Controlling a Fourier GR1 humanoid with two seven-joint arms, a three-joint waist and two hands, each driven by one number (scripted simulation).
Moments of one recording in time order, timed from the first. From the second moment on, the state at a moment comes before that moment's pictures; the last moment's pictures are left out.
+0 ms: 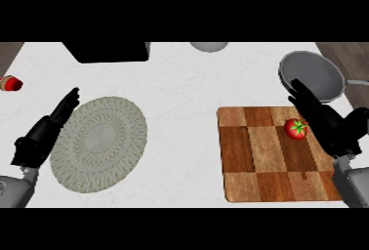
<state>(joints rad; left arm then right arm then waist) -0.17 0.60 -0.24 -1.35 0.20 0.08 -0.15 -0.22 -0.48 0.15 -1.45 -0.32 0.01 0.12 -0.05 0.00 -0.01</state>
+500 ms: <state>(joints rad) -0.21 0.50 -0.28 -1.44 0.21 0.10 -0.03 -0.28 -0.72 0.06 -1.08 -0.12 -0.03 0.14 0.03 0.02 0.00</state>
